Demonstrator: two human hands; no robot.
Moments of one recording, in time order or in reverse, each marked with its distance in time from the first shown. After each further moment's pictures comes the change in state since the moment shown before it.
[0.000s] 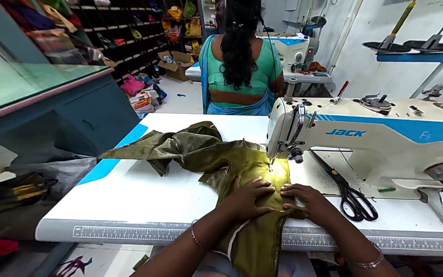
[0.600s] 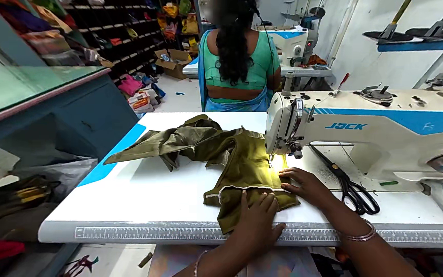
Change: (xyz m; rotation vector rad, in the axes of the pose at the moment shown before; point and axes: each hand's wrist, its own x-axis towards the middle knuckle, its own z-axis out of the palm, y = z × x) left_hand -0.034 0.067 0.029 0.086 -0.052 -0.187; right_hand 0.029 0.015 0.001 -0.027 0.073 -0.032
